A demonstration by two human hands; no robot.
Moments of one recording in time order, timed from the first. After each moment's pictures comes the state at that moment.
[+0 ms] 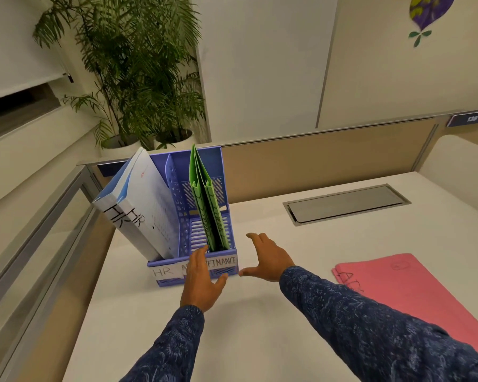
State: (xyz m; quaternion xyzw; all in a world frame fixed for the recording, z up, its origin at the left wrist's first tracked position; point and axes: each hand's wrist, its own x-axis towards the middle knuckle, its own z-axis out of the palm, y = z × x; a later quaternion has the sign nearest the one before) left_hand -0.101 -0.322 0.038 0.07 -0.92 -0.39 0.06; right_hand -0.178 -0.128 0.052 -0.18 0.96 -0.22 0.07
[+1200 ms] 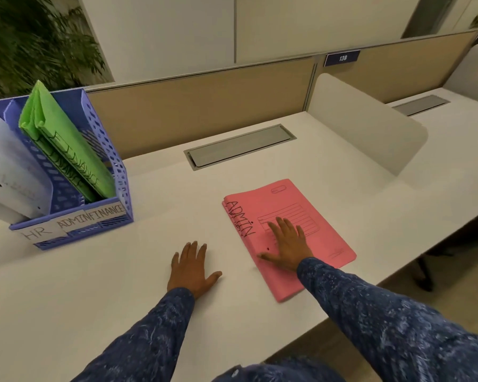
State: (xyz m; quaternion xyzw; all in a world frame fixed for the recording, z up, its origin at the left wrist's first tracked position) left_hand 0.004 -0.101 -0.043 -0.12 -0.98 -0.06 -0.12; right_hand 0.003 0.189 -0.038 0.00 0.99 -0.11 0.09
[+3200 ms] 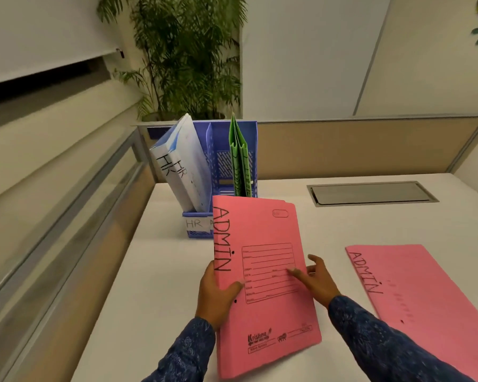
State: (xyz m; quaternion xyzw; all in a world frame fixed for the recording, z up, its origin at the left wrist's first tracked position) left_hand 0.065 -0.299 0.044 0.13 -0.71 -0.68 0.10; right_hand -0.043 -0.052 -0.007 0.03 0.83 -0.53 0.16
